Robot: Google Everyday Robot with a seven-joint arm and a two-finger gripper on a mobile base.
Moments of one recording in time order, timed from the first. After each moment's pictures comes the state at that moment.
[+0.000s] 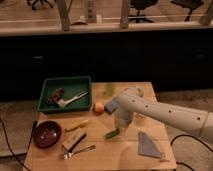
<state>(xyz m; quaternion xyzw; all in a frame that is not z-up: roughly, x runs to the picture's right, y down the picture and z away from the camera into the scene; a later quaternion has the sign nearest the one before) 0.084 0.227 0.790 -0.35 -0.18 -0.25 0.89</state>
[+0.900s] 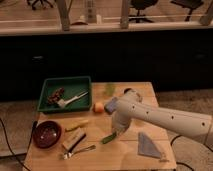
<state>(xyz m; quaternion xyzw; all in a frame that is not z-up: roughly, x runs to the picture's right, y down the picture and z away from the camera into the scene) 0.060 0.243 0.767 -0.33 -0.21 -0.28 0.88</state>
